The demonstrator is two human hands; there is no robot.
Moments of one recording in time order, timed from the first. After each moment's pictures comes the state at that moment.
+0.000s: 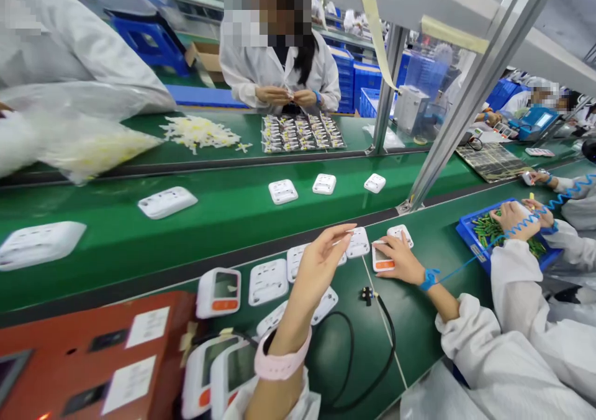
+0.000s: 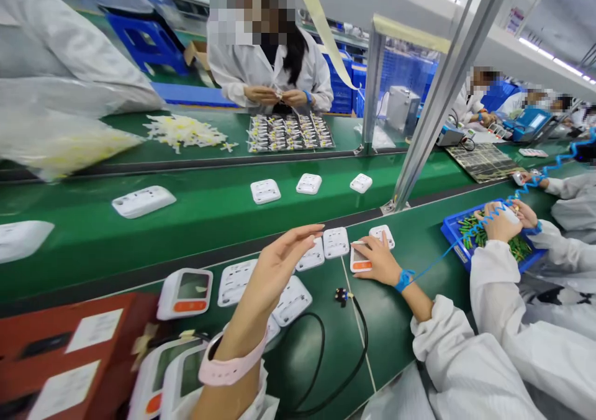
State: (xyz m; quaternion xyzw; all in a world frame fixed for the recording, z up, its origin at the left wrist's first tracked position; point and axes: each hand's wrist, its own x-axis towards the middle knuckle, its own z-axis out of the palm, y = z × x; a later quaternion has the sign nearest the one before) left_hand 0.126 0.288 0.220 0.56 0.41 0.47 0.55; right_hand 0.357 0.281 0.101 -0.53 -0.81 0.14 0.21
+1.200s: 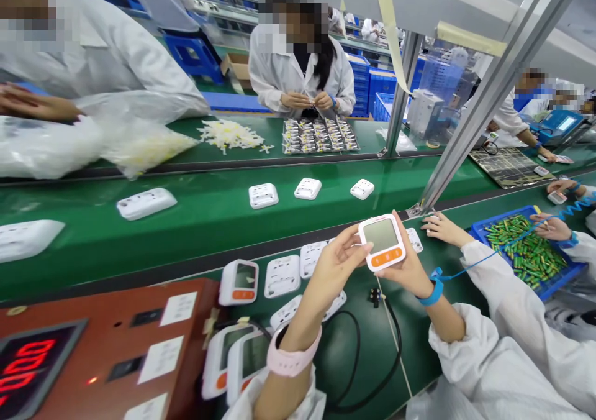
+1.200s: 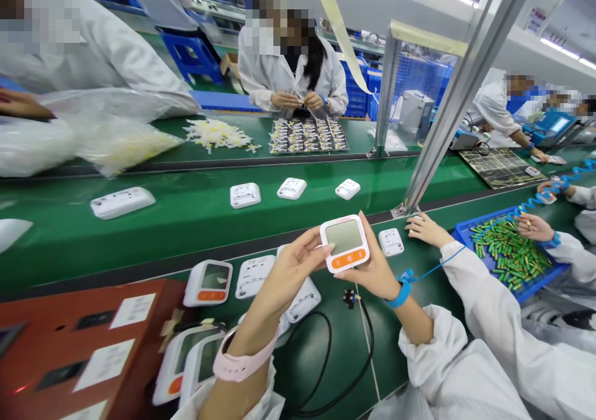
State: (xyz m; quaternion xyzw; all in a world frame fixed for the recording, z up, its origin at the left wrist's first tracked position) left_hand 0.132 0.279 0.228 0.49 0.34 0.44 0.67; right_hand 0.289 0.257 0.183 -0.31 -0.59 0.48 0.56
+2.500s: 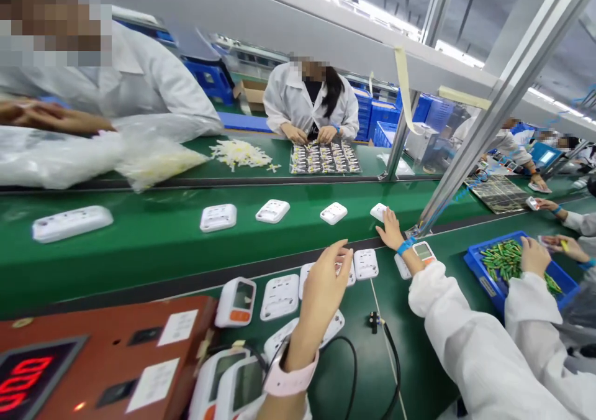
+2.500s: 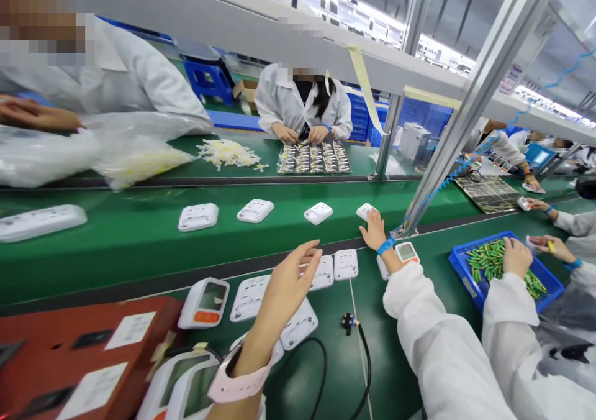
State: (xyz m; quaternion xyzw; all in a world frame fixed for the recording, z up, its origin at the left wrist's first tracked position) left_hand 0.114 0.295 0.209 0.63 0.56 0.42 0.34; right_hand 0.334 0.439 0.119 -0.62 -0.67 0.17 0.36
